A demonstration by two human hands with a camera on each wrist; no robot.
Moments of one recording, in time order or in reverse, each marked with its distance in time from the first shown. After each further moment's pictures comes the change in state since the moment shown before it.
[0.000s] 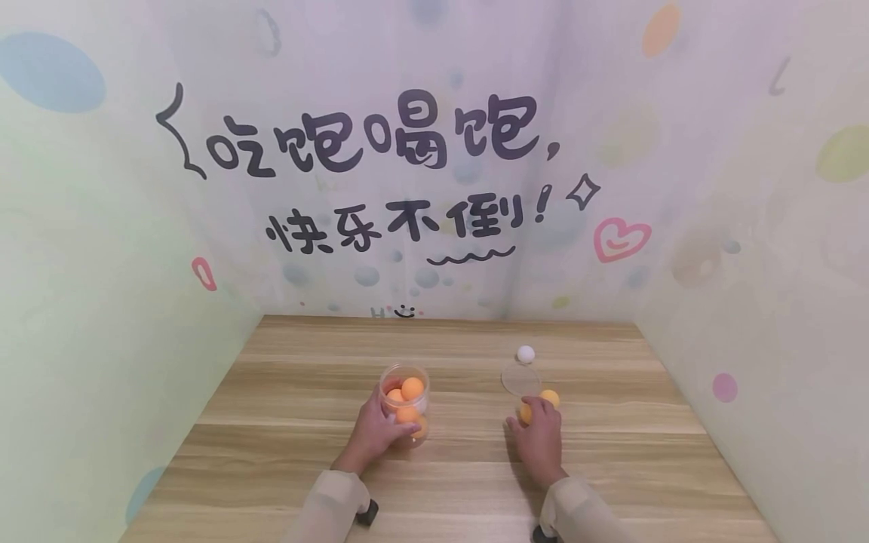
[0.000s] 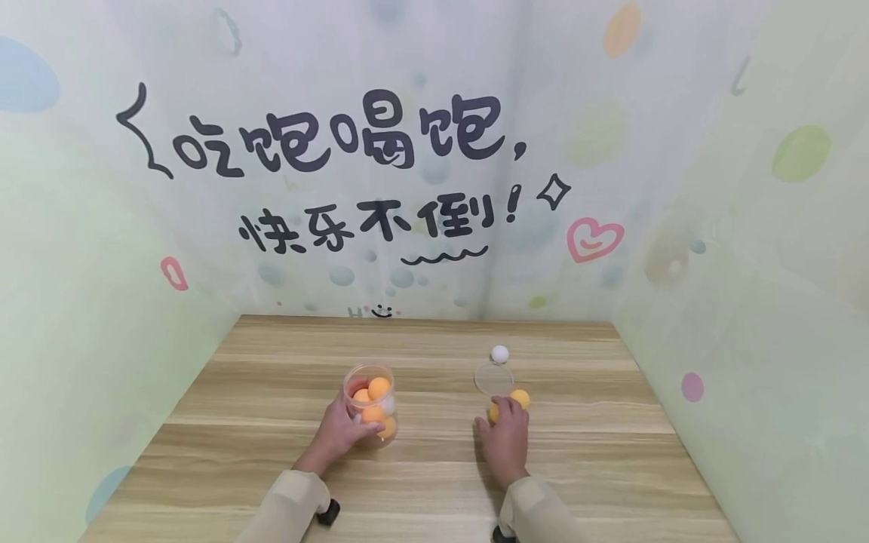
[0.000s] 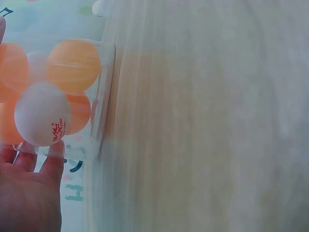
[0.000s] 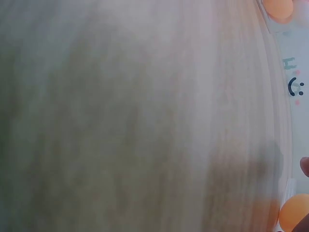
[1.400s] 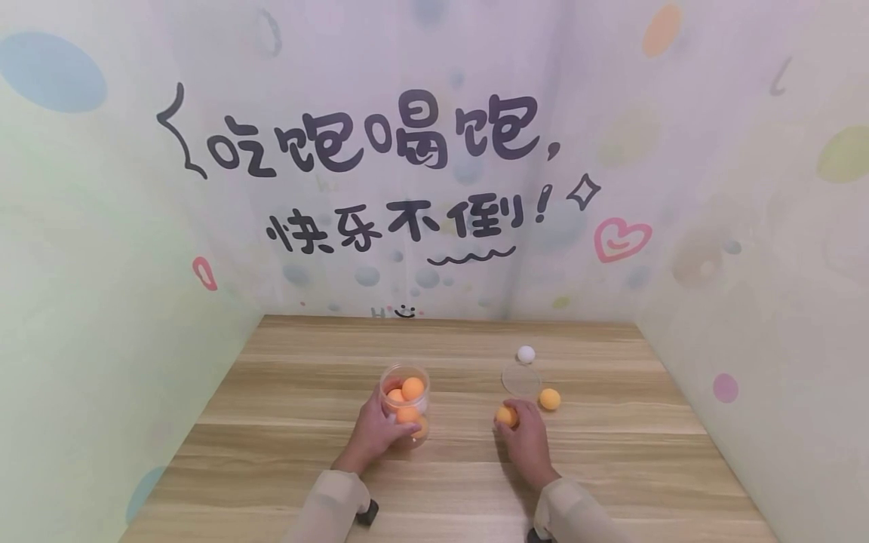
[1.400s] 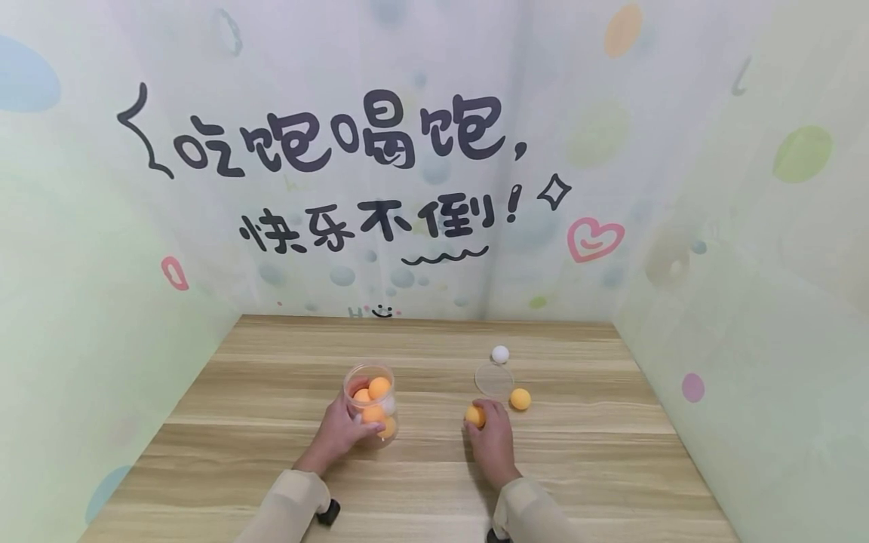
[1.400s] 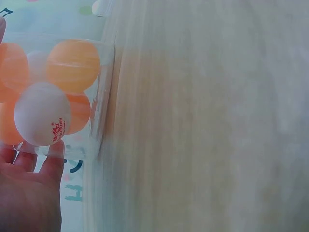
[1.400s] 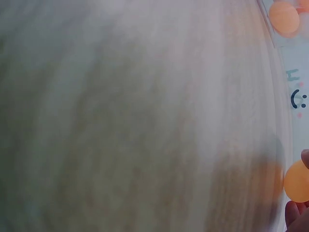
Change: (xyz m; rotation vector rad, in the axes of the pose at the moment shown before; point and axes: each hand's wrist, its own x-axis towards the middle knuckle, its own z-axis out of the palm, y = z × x) left_hand 0.000 0.000 0.001 0.005 0.011 -0.008; right_hand -0.003 -0.003 0.017 0.164 -0.015 -0.153
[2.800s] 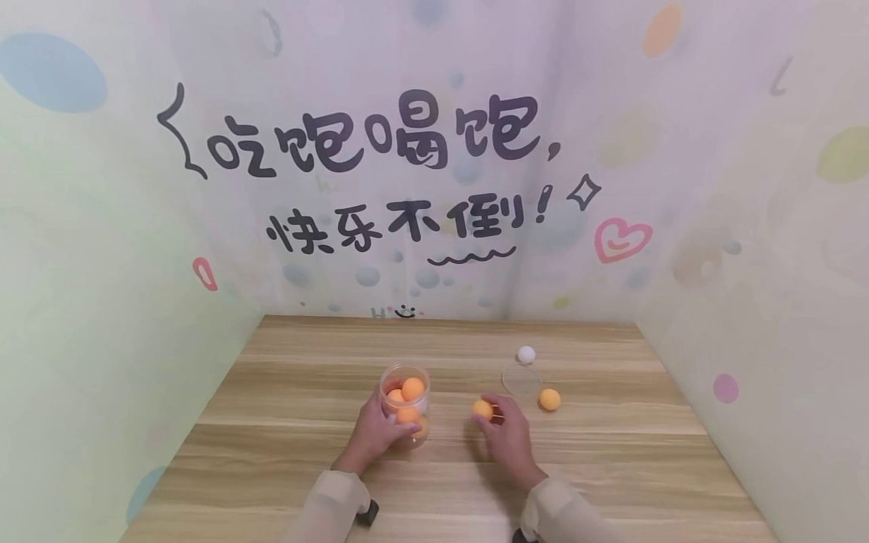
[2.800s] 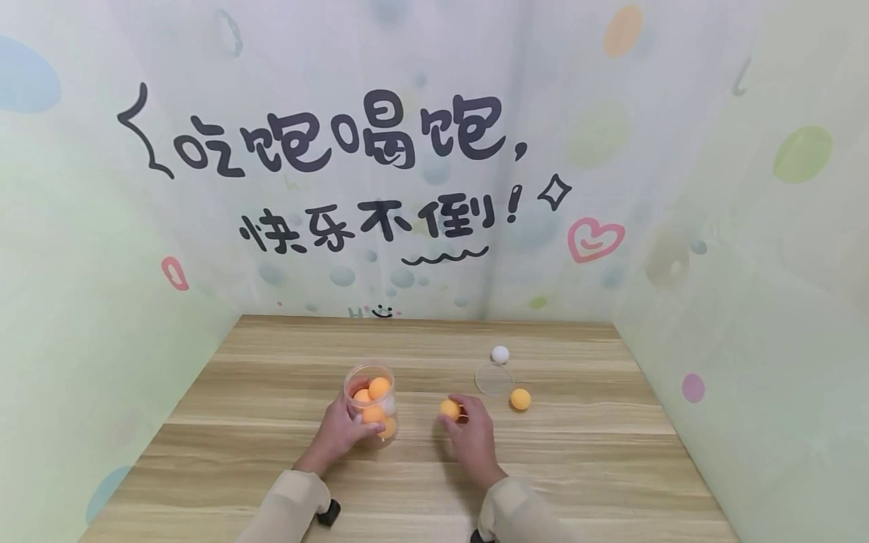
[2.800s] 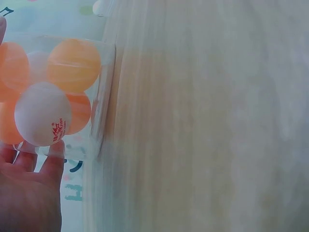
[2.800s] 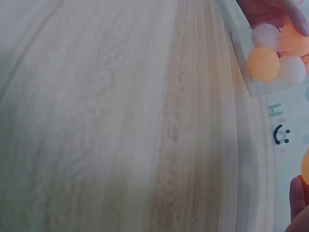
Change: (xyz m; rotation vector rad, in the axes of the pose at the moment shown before) left_hand -0.001 0.001 0.000 0.018 -0.003 -0.001; right_hand -0.005 -0.044 0.010 0.288 -0.013 -0.022
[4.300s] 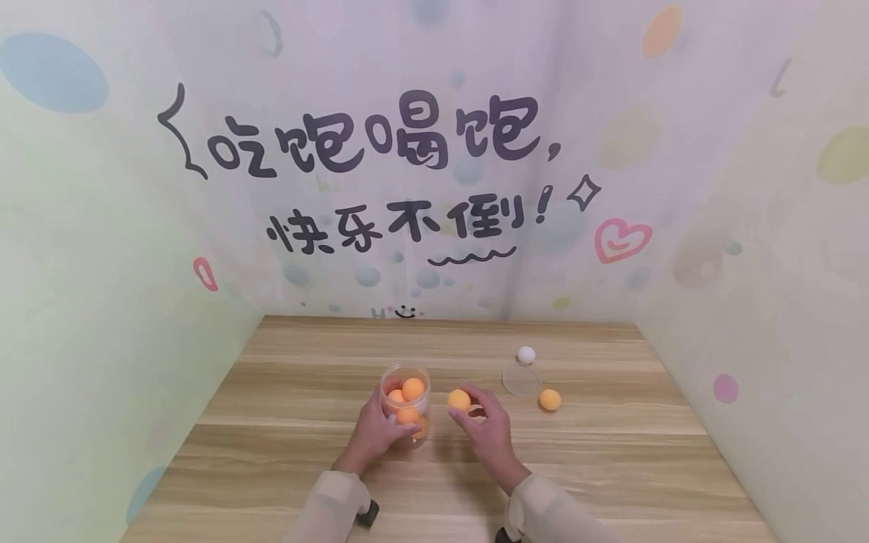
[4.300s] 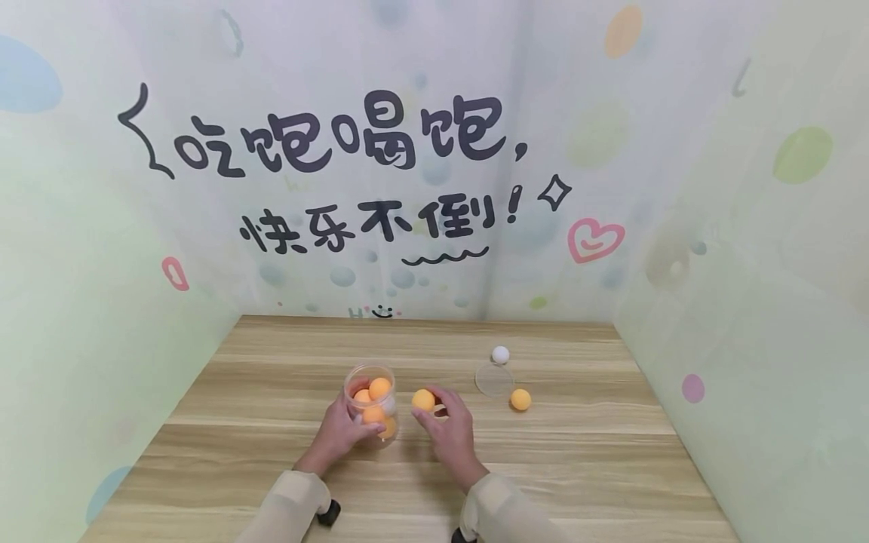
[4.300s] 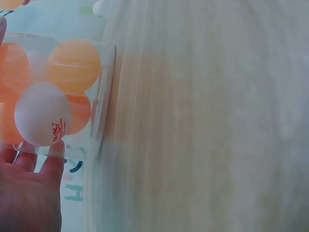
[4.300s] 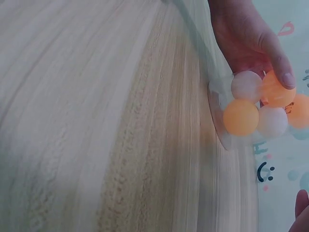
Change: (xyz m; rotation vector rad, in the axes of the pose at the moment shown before) left_hand -0.013 0.042 -0.005 0.003 -0.001 0.035; right_hand -0.006 -0.080 0.013 0.137 -0.005 -0.093
